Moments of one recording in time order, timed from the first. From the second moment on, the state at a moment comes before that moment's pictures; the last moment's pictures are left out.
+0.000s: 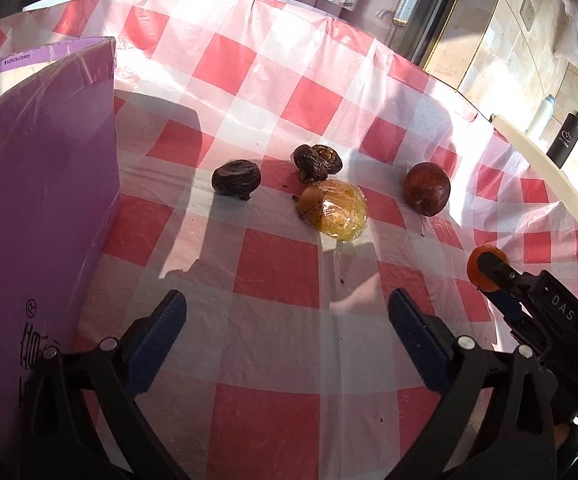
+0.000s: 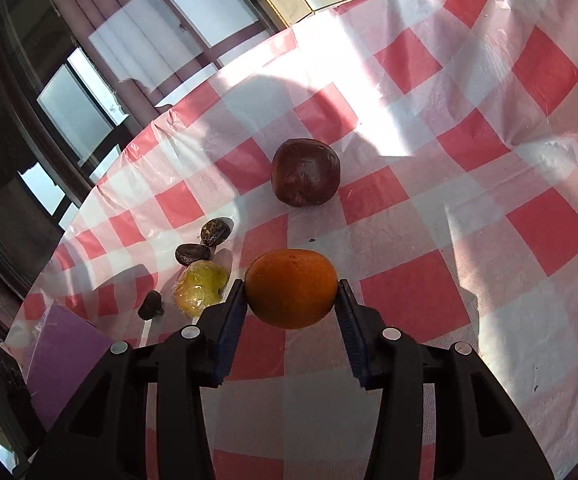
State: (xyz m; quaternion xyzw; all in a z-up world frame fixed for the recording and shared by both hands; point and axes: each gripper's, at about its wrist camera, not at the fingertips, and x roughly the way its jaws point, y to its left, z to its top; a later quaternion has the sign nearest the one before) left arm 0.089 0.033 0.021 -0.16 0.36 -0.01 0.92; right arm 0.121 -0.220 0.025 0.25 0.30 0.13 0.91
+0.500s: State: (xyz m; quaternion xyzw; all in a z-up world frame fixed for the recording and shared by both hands) left arm 0.168 -0.009 0.012 -0.10 0.43 0.02 0.90; right arm 0.126 -0.217 0.024 0.24 0.30 0.13 0.91
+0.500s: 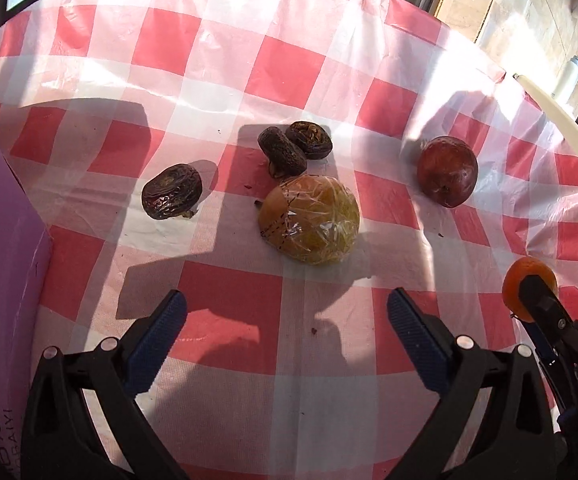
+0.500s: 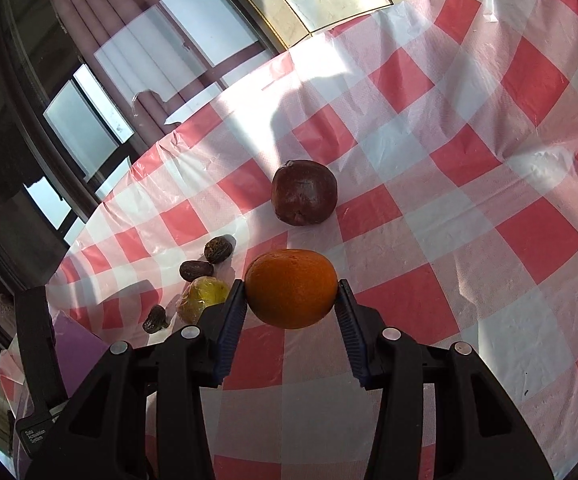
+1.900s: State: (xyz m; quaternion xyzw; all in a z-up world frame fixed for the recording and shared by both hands) left arm 0.059 0.005 0.020 -0.11 0.38 -0.04 0.92; right arm 0.128 -0.215 0.022 0.24 0.31 0.14 0.91
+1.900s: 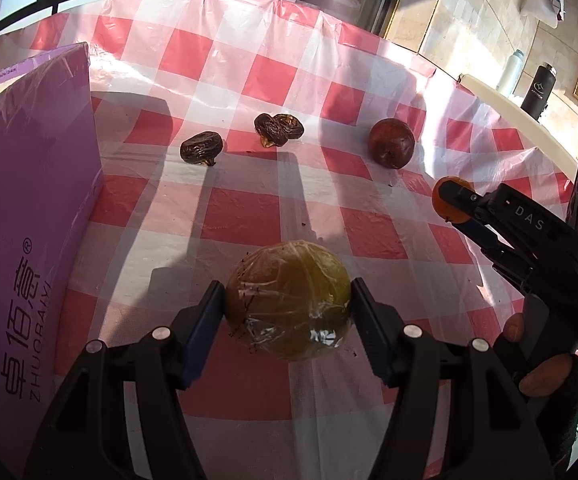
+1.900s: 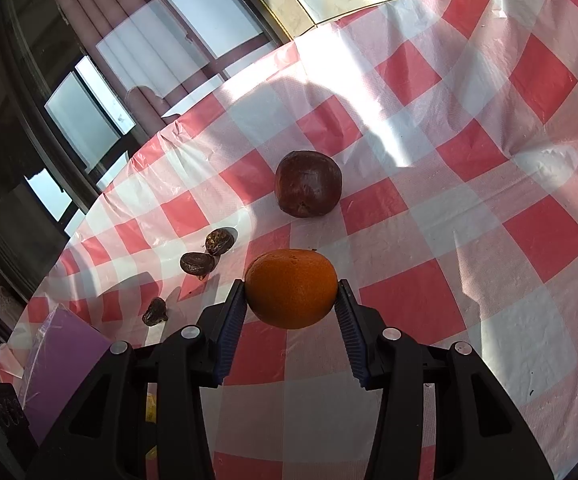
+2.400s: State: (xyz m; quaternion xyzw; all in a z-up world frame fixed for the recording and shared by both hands) left arm 0.059 0.009 0.021 -0.11 0.38 -0.01 0.92; right arm 0.123 -0.211 0.022 0.23 0.33 0.09 0.91
